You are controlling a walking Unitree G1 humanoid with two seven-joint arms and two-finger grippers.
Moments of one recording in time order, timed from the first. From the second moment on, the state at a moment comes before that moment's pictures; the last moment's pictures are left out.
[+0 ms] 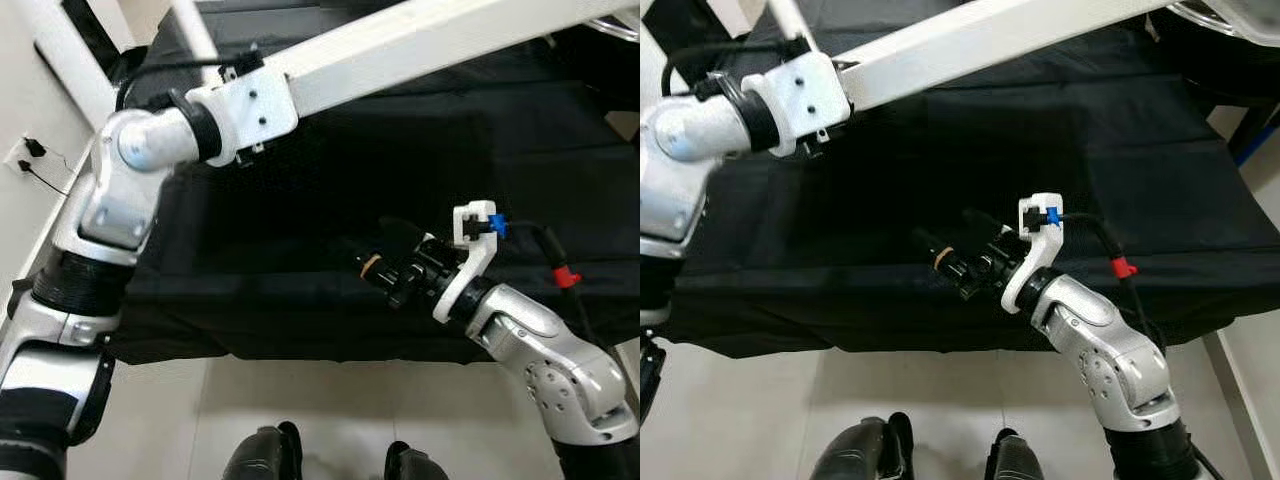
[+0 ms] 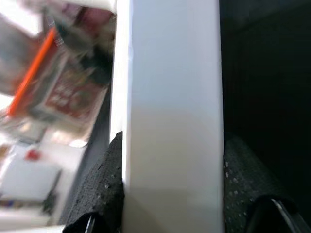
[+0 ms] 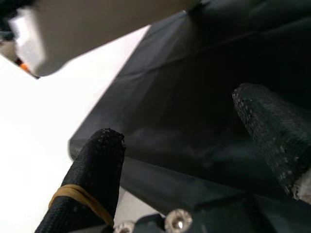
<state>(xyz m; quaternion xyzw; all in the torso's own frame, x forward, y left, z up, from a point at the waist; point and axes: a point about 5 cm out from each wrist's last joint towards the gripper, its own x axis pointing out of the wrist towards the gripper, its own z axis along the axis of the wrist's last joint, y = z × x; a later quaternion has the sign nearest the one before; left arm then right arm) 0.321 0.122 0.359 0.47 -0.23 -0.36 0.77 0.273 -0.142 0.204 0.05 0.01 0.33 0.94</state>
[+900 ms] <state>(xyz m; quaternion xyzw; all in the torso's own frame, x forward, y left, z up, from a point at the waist) 0.337 0.146 0.484 0.38 -0.14 -0.37 0.84 0.287 -0.147 0.203 0.05 -0.01 0.27 0.96</state>
